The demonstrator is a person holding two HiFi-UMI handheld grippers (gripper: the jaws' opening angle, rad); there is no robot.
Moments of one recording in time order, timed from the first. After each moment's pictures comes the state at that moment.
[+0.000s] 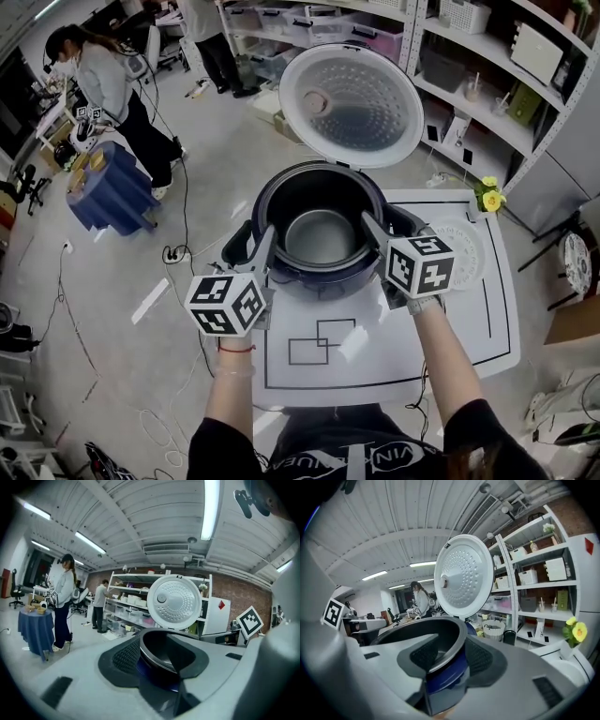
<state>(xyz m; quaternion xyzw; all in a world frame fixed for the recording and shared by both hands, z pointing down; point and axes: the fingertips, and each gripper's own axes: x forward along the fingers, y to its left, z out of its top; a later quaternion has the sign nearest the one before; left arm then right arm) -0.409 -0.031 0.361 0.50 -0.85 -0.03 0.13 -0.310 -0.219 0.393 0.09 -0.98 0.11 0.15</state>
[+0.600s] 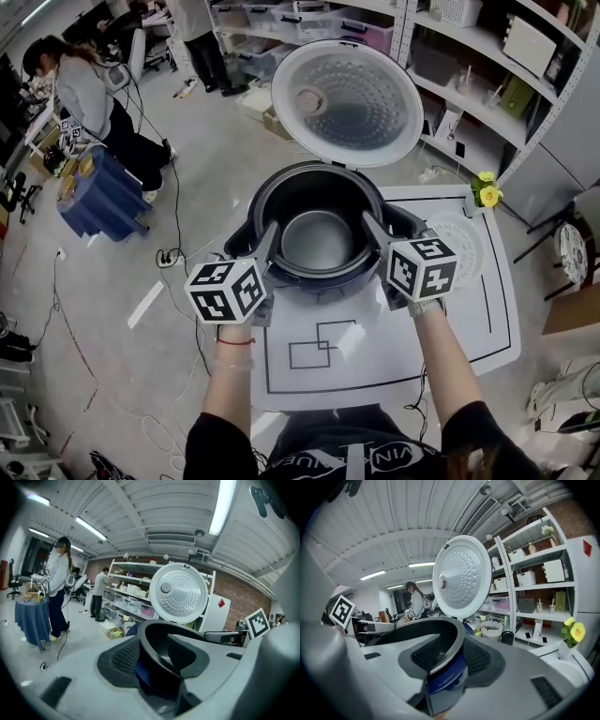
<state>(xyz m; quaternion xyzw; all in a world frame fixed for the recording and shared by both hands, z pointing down) -0.430 -0.050 0.381 0.51 -0.83 -0.04 0.20 -0.314 -0.219 0.391 0.10 -0.98 0.11 0.14</state>
